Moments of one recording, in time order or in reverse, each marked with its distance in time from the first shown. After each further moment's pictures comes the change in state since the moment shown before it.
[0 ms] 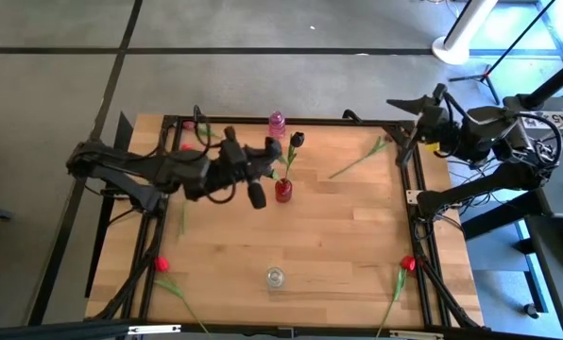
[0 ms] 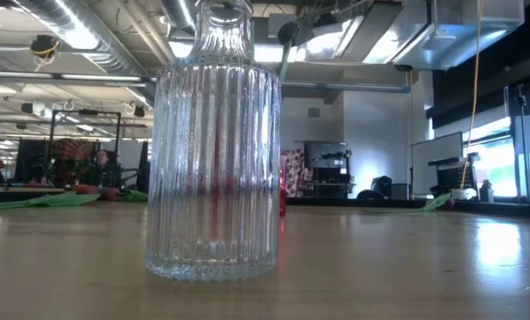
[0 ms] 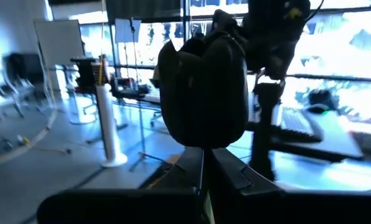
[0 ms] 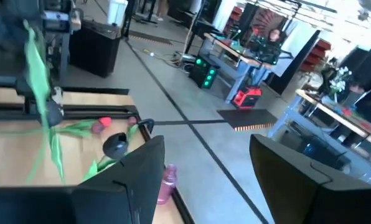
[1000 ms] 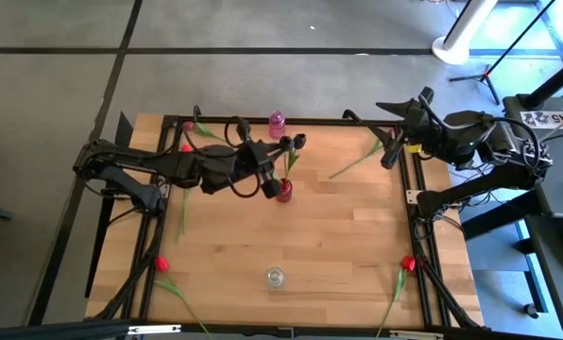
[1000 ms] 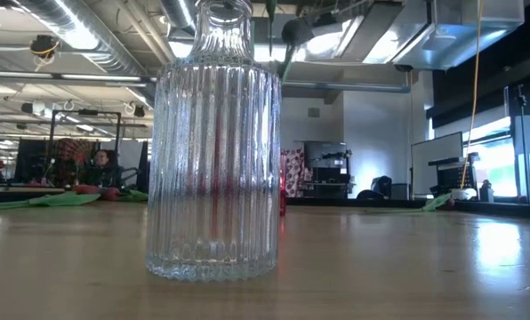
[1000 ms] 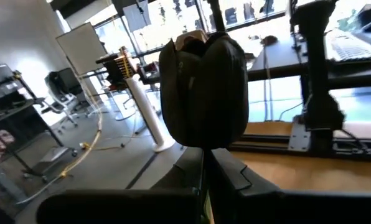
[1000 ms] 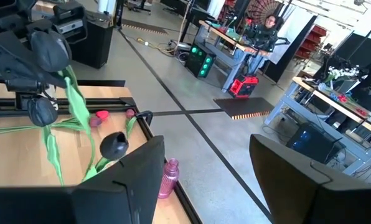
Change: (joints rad) left arm 0.110 0.071 -0.001 -0.076 0.007 0.221; right arm 0.000 0.062 0.000 0.006 0.042 0.055
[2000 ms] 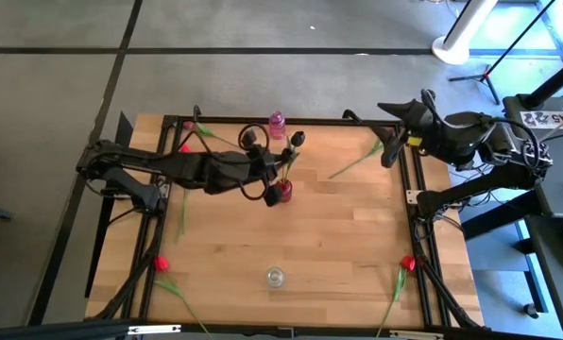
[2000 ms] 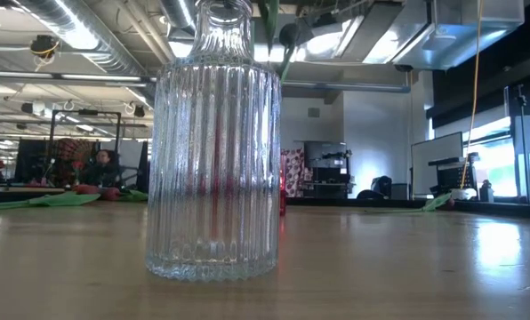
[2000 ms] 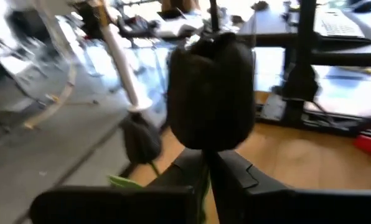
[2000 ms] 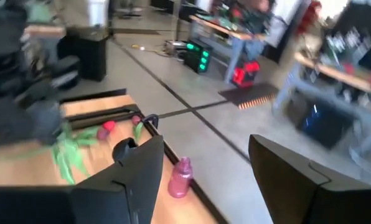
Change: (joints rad) left arm 0.007 0.030 0.001 -0.184 0.089 -0.285; right arm 0.000 0.000 0.000 -0.021 0.028 0.189
